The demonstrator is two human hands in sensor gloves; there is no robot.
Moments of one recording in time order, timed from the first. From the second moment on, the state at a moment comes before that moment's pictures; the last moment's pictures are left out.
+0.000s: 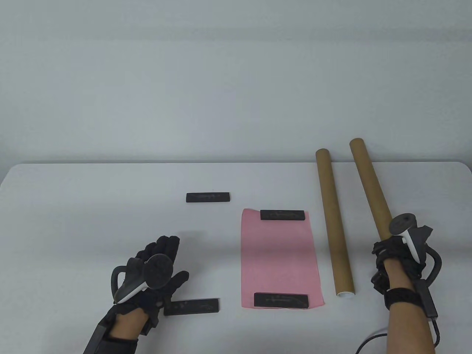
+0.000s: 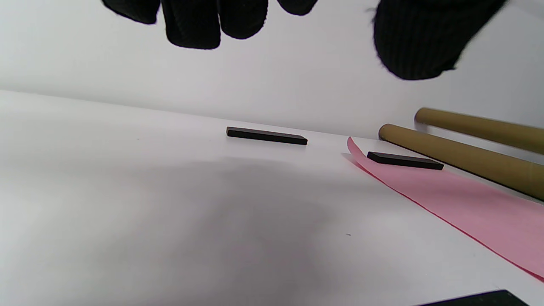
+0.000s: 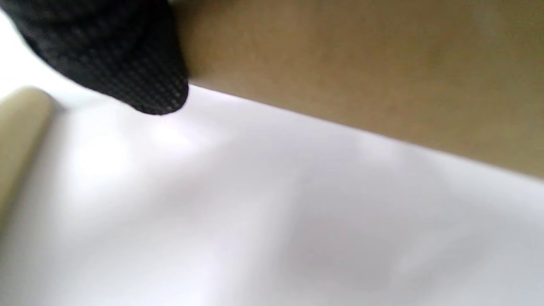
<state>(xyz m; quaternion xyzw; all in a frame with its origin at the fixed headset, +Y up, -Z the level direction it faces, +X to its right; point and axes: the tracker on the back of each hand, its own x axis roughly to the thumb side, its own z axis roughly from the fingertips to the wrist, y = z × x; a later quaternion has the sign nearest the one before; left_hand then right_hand) -0.220 -0.698 -0.328 -0.03 -0.11 0.07 0.99 0.392 -0.706 -0.403 -0.34 0.06 0.93 0.12</state>
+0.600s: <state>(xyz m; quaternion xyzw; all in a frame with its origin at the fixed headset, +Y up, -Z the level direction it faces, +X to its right) -0.224 -0.682 -0.323 0.05 -0.18 0.26 0.95 0.328 -0.664 -0.303 0.04 -0.28 0.96 -0.01</state>
